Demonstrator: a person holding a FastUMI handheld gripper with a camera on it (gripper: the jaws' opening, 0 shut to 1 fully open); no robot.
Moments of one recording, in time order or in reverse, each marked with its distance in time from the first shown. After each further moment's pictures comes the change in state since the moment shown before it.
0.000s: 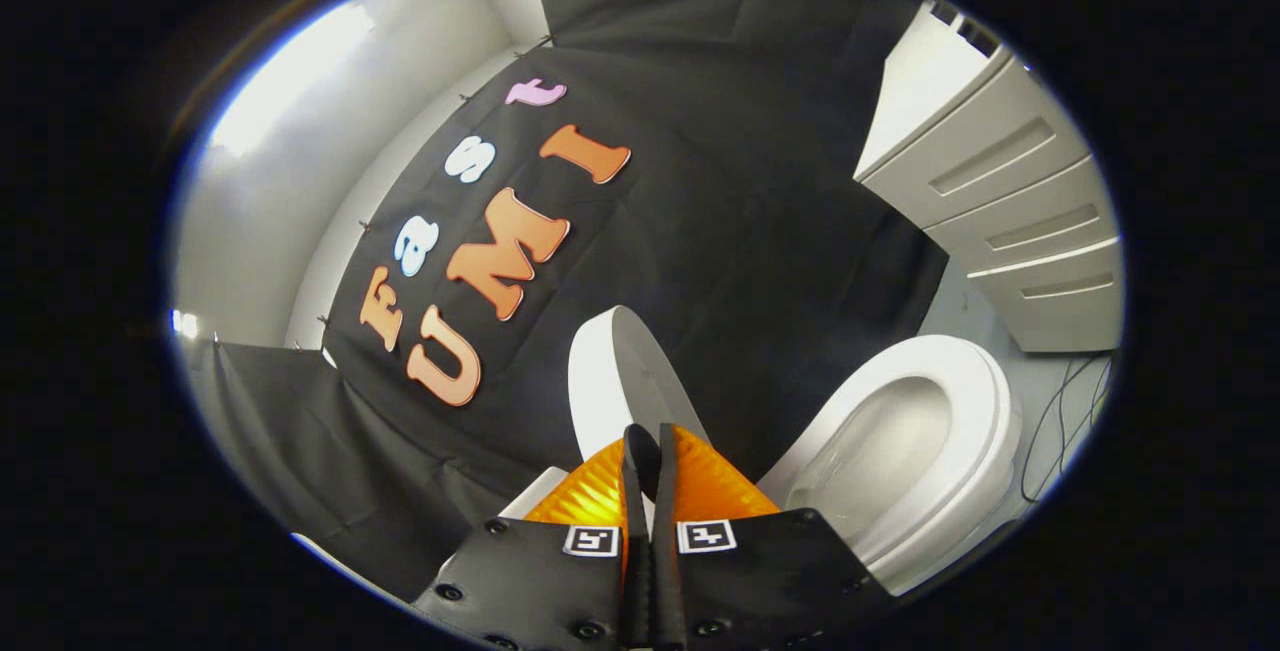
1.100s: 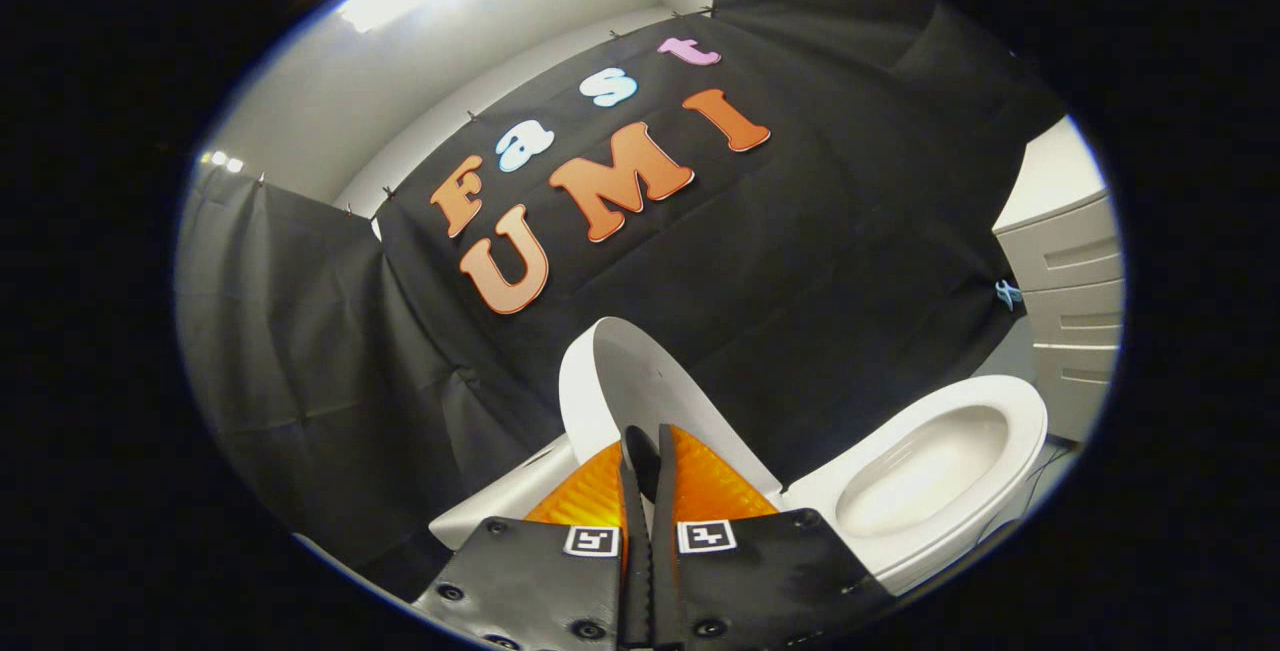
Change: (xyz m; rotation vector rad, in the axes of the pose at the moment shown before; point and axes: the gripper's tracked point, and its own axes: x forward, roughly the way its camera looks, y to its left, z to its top) arm 0.008 0.127 -0.100 -0.376 0.055 0.090
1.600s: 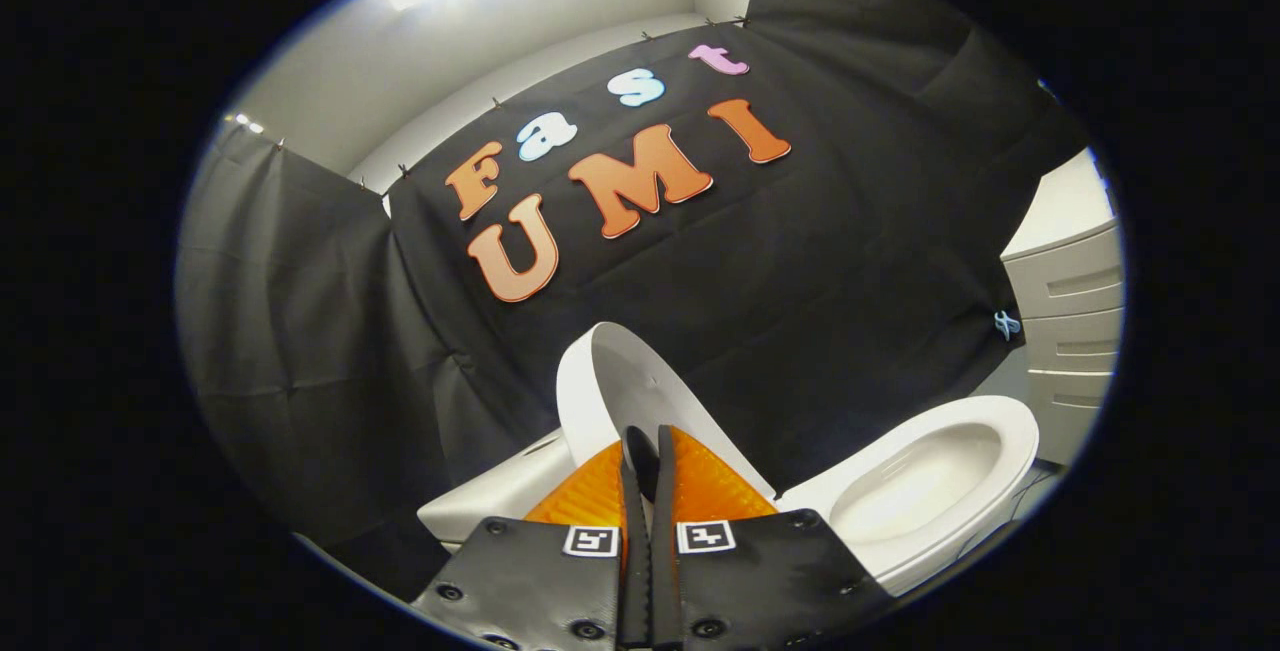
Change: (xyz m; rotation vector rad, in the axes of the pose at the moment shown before) arm 0.001 0.022 -0.015 -0.042 0.001 0.011
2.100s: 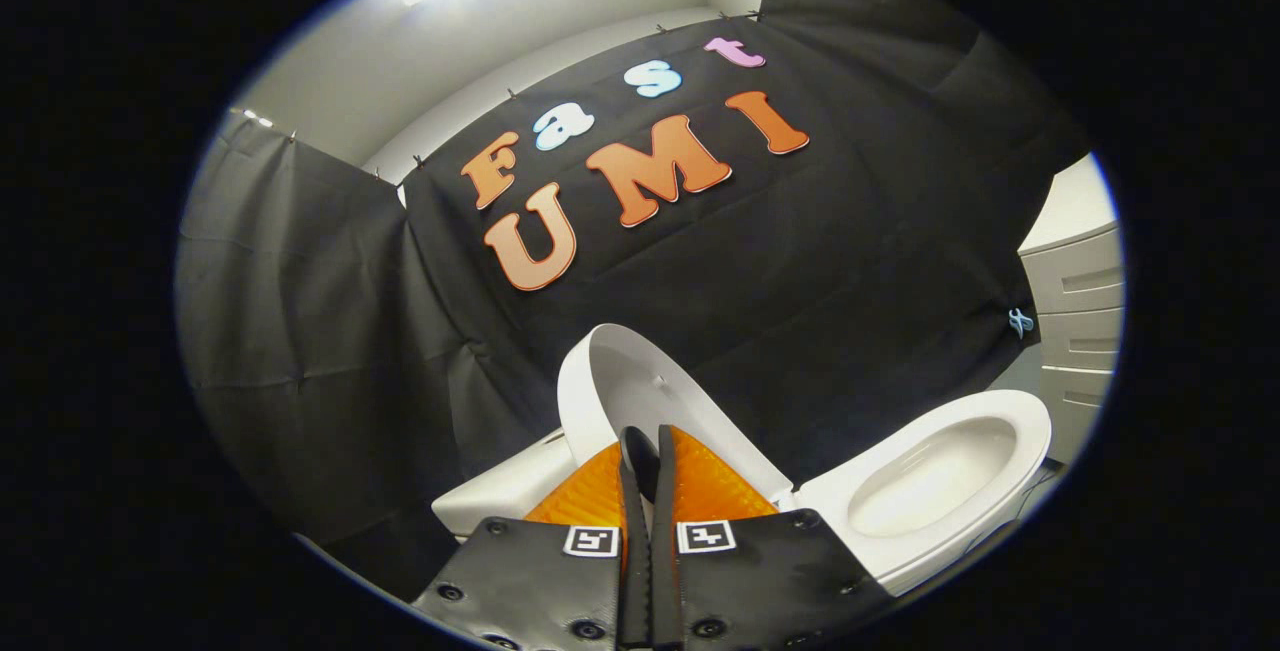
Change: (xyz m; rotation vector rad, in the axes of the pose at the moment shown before) arm 0.005 0.021 -0.012 -0.031 0.019 0.024
